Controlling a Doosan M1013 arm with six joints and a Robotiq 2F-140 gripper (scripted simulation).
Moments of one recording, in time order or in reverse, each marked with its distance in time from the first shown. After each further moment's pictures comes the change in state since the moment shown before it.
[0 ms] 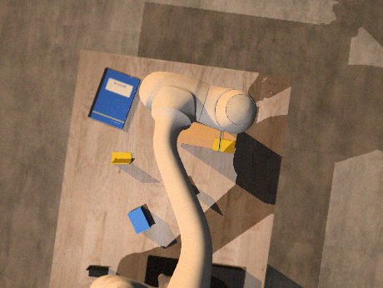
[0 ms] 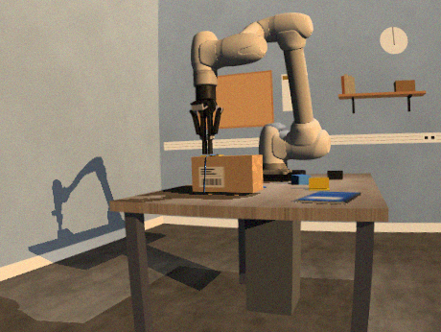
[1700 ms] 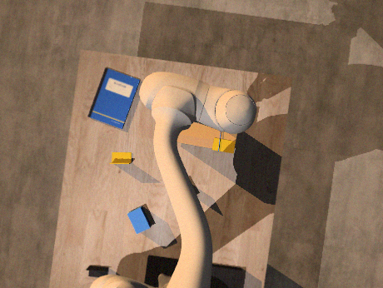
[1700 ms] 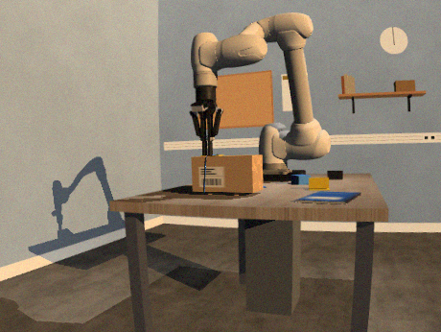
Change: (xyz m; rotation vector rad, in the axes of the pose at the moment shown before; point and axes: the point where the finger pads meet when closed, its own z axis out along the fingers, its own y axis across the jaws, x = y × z) arm 0.000 0.000 0.005 0.000 0.000 0.000
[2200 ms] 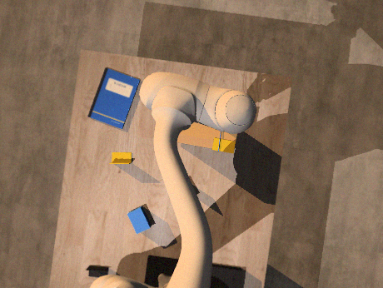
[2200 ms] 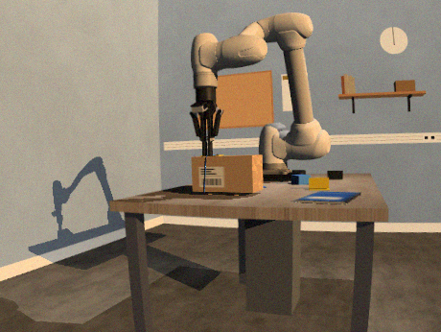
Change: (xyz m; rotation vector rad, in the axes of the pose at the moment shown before) arm 0.000 0.000 0.002 0.000 0.000 0.000
